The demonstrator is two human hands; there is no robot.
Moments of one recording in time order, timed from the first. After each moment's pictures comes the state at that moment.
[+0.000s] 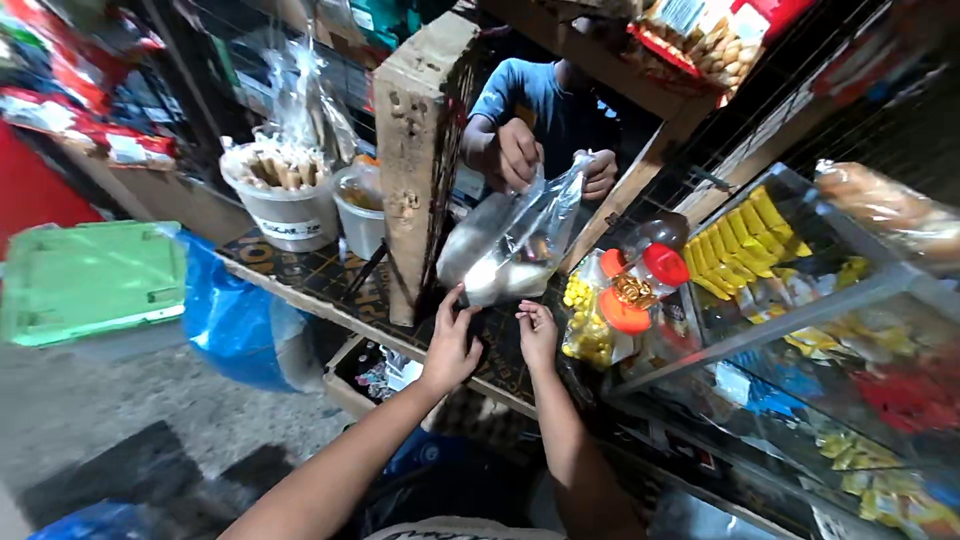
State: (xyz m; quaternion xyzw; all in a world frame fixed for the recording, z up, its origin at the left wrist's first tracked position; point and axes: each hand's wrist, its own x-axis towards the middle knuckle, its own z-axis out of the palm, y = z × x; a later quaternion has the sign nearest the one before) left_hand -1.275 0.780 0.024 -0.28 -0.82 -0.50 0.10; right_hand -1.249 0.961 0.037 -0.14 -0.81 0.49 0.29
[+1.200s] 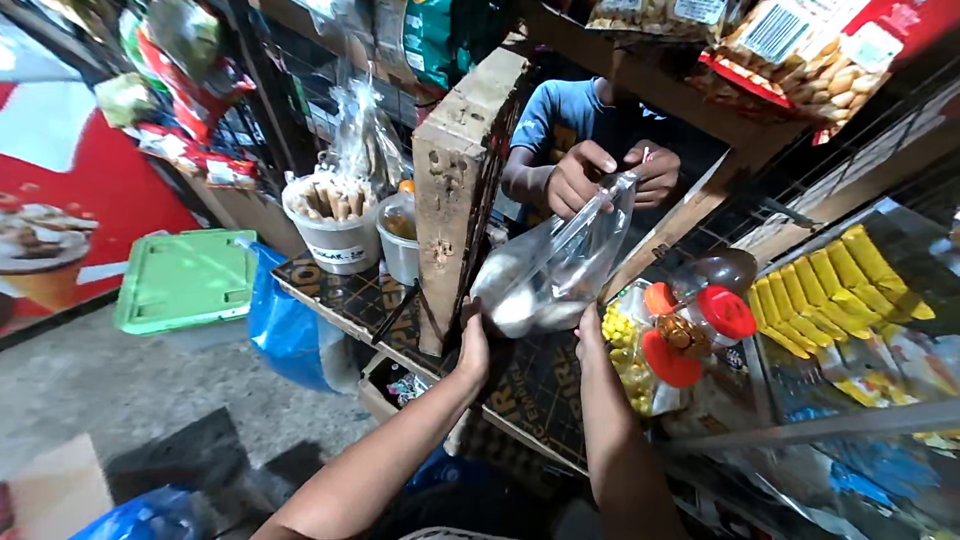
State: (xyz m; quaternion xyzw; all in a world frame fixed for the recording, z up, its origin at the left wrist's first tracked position) left_hand -1.311 0.802 0.086 0.08 -0.57 -0.81 -0.09; right_hand -1.322 0.992 0.100 -0.38 -0.70 0.59 0.12
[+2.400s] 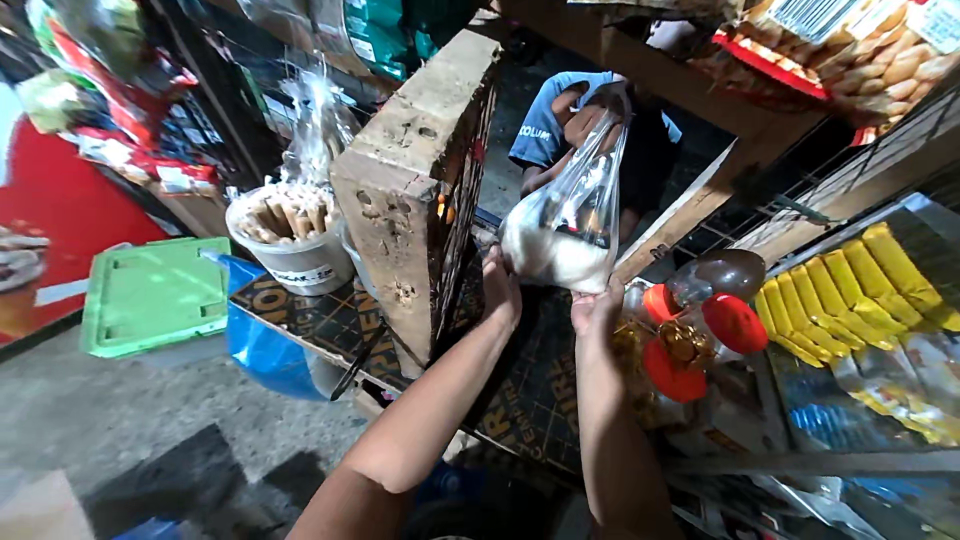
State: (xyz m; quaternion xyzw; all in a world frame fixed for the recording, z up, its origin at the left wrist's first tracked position) left_hand -1.402 0.881 0.126 0.04 -0.42 -0.91 -0.03; right_hand -1.371 0.999 0.131 -0.24 -0.34 0.84 0.35
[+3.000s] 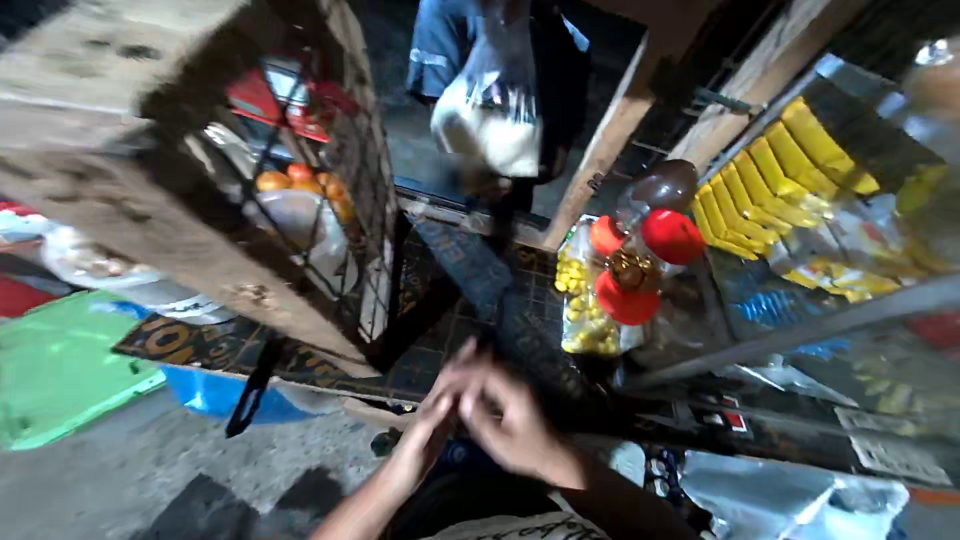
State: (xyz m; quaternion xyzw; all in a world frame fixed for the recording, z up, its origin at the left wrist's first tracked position) left_hand -1.246 0.751 0.054 -0.27 -0.48 -0.78 -0.28; right_hand -1.187 0.899 0.091 0.12 -0.77 0.59 0.20
